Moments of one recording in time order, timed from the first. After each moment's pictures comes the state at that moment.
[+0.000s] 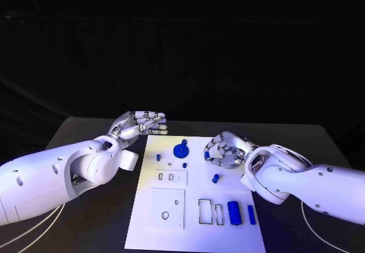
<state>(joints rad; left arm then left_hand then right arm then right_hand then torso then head) 1.19 -0.91 -0.01 1.56 -0.09 -0.23 0.43 1.41 -0.17 0.42 0.19 0.20 0.86 0.22 0.20 0.14 0.98 0.19 0.07 0.07 0.98 0.15 0.22 0.24 0.17 0.89 0.25 0.30 0.13 1.25 -0.82 -0.15 1.73 -1.20 -0.50 -0.26 1.50 -0.15 0.40 0.21 0.17 0.99 0.13 0.26 0.36 1.45 0.05 1.46 1.31 1.47 -0.01 1.56 1.31 0.05 1.47 0.10 1.45 1.31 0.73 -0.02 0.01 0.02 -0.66</state>
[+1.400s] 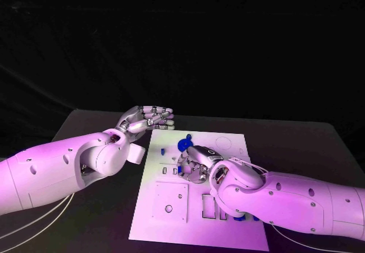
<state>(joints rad) 1.19 -0.90 -0.01 1.55 -0.09 -0.22 0.41 1.42 -0.17 0.42 0.18 0.20 0.86 0.22 0.20 0.14 0.98 0.19 0.07 0.07 0.98 0.15 0.22 0.24 0.17 0.89 0.25 0.30 0.13 1.14 -0.57 -0.16 1.63 -1.43 -0.47 -0.42 1.46 -0.18 0.41 0.21 0.17 0.98 0.13 0.27 0.37 1.45 0.05 1.46 1.31 1.46 -0.01 1.56 1.31 0.05 1.47 0.09 1.44 1.31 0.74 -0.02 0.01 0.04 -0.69</state>
